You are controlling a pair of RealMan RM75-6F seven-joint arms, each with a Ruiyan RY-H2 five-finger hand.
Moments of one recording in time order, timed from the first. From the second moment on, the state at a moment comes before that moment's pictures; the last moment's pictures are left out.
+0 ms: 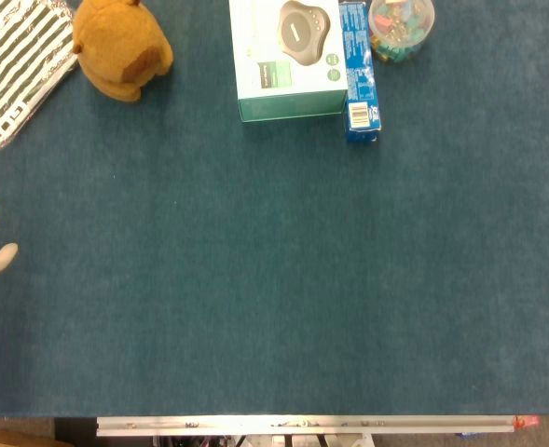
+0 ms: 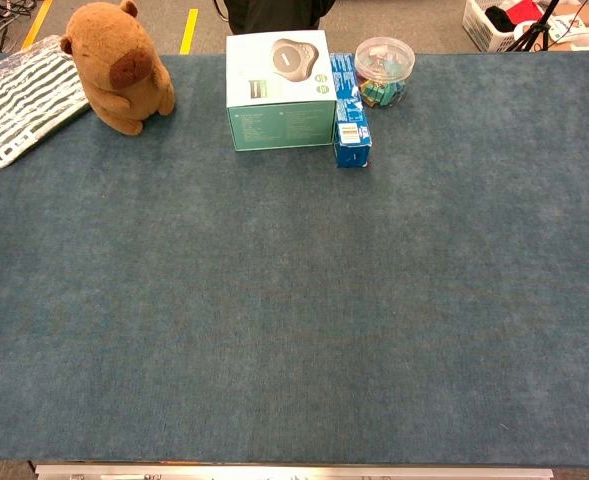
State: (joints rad) left arm -0.08 -1.14 -0.07 -1.80 1.46 1.54 0.08; right arm 0.11 -1.00 0.04 -1.72 -1.54 1.43 -0.02
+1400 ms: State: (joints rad) left arm -0.05 -1.10 -0.06 -1.82 1.50 1.57 0.01; right arm 0.35 -1.32 0.11 -1.71 -1.50 1.18 0.34
